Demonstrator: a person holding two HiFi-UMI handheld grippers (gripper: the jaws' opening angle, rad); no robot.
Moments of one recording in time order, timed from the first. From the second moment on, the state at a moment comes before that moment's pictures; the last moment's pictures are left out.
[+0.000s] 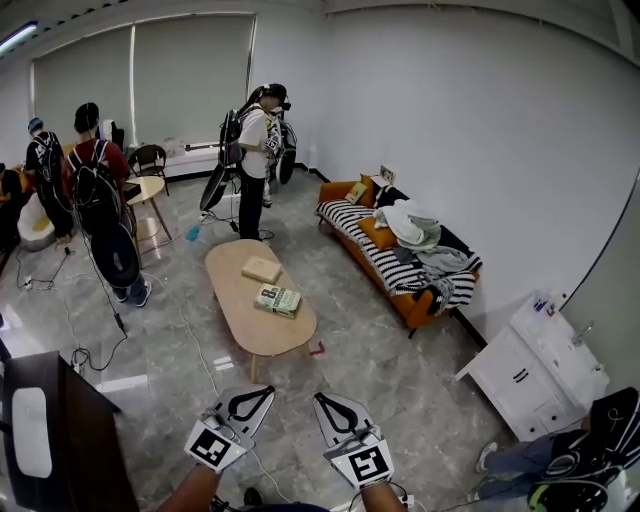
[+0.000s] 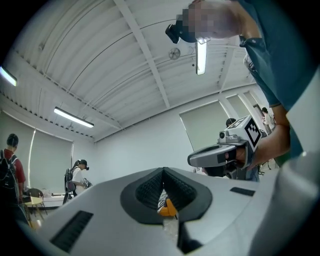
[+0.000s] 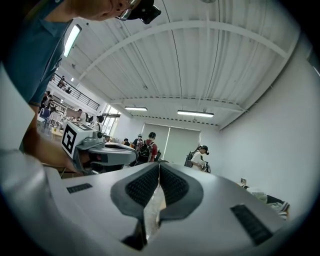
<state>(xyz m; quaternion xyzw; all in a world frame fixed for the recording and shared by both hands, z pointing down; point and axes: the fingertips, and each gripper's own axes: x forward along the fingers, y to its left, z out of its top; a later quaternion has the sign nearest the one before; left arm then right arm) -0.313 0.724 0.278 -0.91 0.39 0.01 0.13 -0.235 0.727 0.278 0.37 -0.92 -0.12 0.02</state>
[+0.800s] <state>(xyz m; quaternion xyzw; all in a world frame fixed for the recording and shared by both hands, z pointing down) -0.371 0.644 0.290 -0.93 0.34 0.02 0.12 -0.288 0.654 0.287 0.42 -0.90 -0.12 0.05</state>
